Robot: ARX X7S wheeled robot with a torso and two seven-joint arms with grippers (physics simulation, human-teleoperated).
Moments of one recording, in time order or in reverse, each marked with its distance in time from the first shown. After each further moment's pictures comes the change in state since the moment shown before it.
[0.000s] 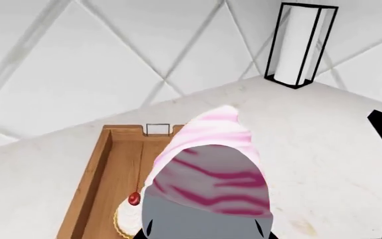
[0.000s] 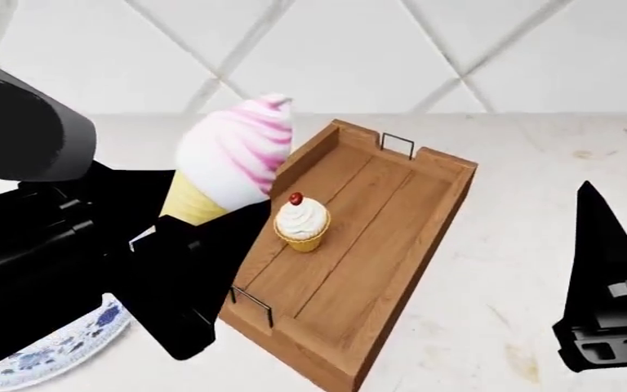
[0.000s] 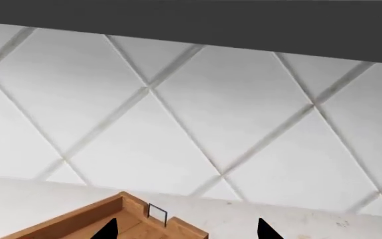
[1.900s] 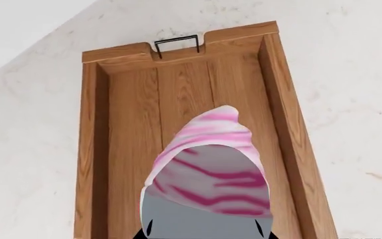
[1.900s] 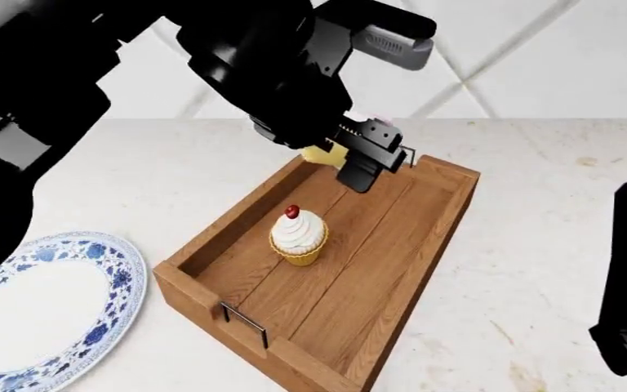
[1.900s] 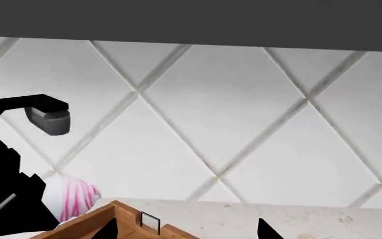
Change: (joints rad) left arm -0.606 1.089 0.781 -1.567 0.369 -0.661 0.523; right arm -0.115 -0.043 0.235 0.058 0.024 0.091 -0.099
